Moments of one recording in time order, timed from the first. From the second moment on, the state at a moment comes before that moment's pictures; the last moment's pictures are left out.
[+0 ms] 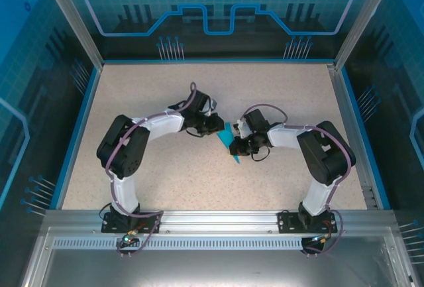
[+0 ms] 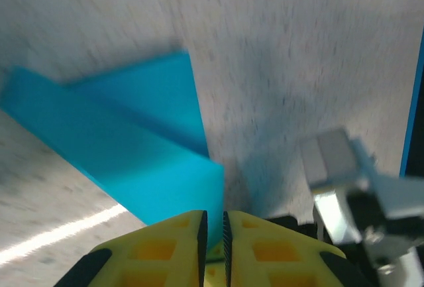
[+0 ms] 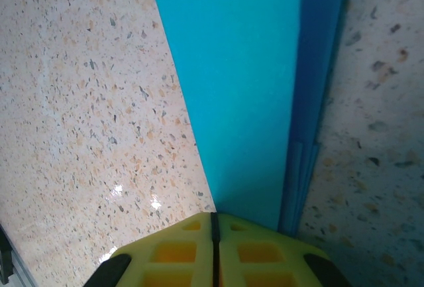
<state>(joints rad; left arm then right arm) -0.51 1.91 1.20 -0.24 0.48 -0.75 0.48 1.79 0.87 -0.25 -0.53 0.40</state>
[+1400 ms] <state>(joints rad) -0.45 2.06 1.29 -0.33 0.45 -0.76 0.48 1.77 0.82 -0.19 -0.52 0.46</state>
